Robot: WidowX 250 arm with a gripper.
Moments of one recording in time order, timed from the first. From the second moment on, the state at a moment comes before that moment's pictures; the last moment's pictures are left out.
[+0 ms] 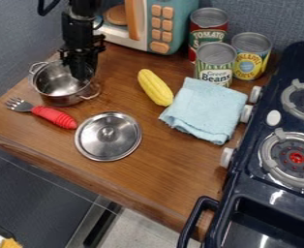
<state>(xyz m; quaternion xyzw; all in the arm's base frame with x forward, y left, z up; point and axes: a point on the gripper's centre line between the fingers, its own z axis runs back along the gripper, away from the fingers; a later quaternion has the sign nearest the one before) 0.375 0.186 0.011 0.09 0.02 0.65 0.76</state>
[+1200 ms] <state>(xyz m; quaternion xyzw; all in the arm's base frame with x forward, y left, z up) 0.327 0.160 0.169 0.04 -0.12 0.48 0.87</state>
